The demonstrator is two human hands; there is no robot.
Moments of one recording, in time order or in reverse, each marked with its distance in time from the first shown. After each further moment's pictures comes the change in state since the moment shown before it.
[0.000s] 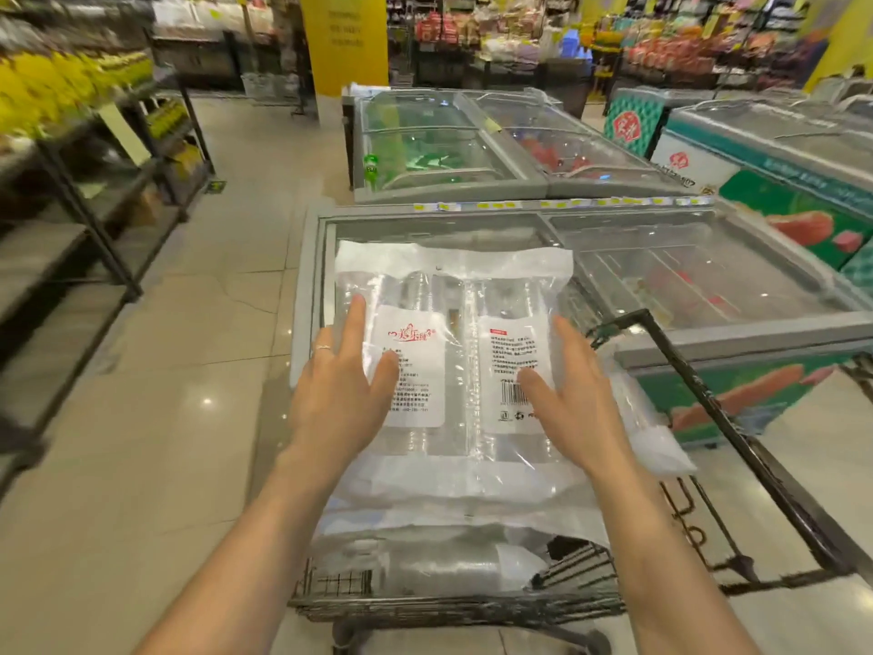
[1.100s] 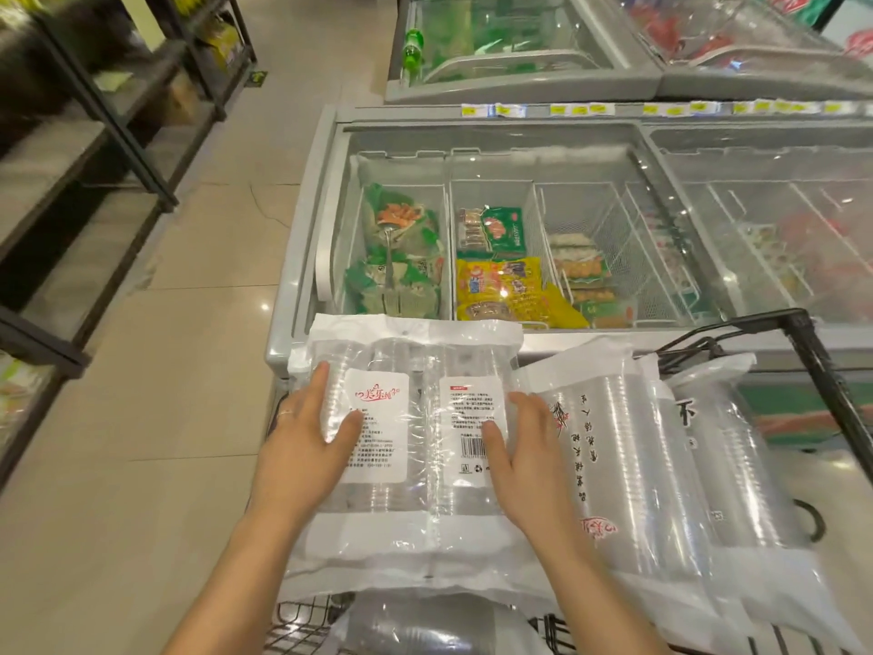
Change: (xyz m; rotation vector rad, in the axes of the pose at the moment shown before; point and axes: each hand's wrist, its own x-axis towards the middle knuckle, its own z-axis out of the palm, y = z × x) left_hand 0.074 -0.099 0.171 0.042 -0.201 -0.404; right_hand 0.106 0.151 0.171 -0.049 -0.219 0.040
